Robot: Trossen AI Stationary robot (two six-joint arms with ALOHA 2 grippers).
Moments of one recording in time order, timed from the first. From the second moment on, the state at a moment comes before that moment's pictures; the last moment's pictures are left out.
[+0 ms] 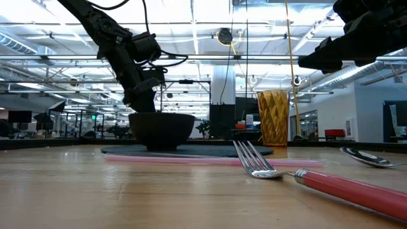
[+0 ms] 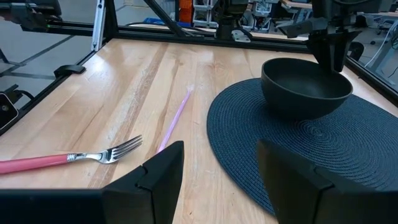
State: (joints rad) left arm 0.54 1.51 0.89 -0.33 0.03 0.03; right arm 0.41 0.87 0.26 0.31 0.37 0.08
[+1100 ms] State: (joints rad) left arm -0.12 1.13 0.89 -0.50 -0.30 -0.02; right arm 0.48 0.93 0.26 0.28 0.27 0.22
